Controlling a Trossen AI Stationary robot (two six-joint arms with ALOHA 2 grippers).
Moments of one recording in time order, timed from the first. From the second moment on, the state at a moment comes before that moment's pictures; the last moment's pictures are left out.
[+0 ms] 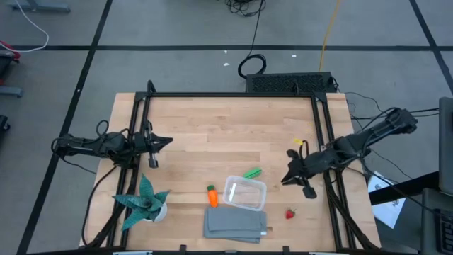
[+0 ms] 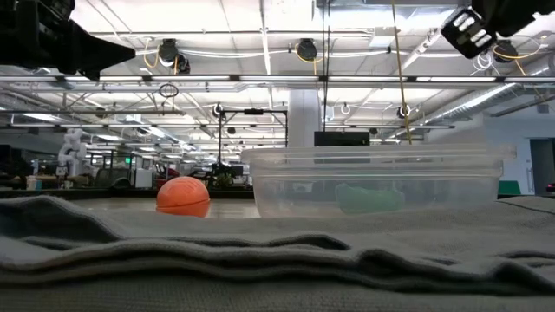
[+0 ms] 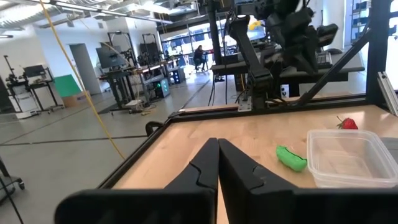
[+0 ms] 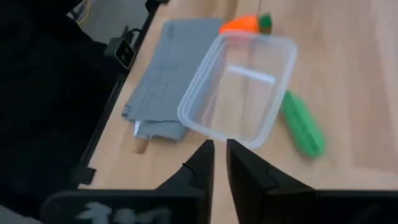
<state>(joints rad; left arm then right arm) -0.14 0.04 0.13 -0.03 -0.34 0.20 0.45 0.91 0.74 -0.55 0.00 0.33</state>
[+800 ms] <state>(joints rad) -0.14 0.04 0.13 -0.08 -0.34 0.14 0.65 1.18 0.74 -0.54 -0.03 0.55</state>
